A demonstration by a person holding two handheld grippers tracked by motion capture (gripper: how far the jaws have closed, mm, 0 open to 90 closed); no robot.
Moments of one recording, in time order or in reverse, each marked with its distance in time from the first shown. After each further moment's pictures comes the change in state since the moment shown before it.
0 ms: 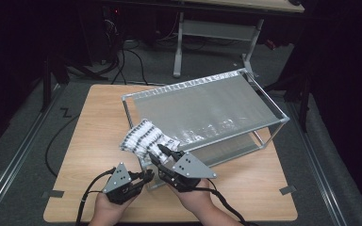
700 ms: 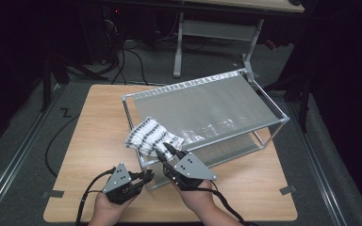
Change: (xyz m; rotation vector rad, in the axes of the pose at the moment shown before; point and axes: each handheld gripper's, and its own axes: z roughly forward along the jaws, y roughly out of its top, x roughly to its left) left arm 0.001 0.001 0.000 0.010 -0.004 -0.005; right arm -0.007 -0.007 -0.002 0.027 -0.115 -0.051
